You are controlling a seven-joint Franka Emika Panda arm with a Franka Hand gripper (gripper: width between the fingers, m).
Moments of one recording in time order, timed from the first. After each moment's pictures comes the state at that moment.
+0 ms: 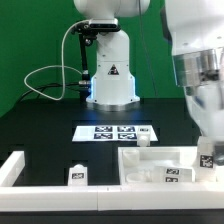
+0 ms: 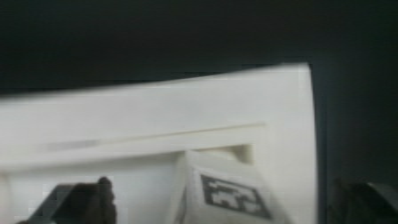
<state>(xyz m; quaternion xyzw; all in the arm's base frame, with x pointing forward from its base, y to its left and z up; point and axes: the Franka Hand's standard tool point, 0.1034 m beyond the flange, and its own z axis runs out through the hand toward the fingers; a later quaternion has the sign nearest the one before) 0.639 0.128 0.069 -0.77 0.63 0.00 0.09</state>
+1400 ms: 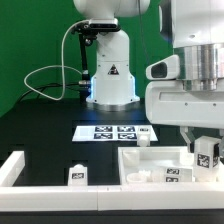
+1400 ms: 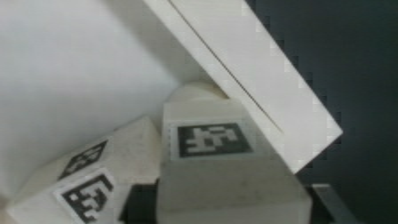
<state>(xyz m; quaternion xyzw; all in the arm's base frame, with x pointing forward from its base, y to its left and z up) 0.641 0.110 0.070 -0.91 0.40 -0.04 0.06</state>
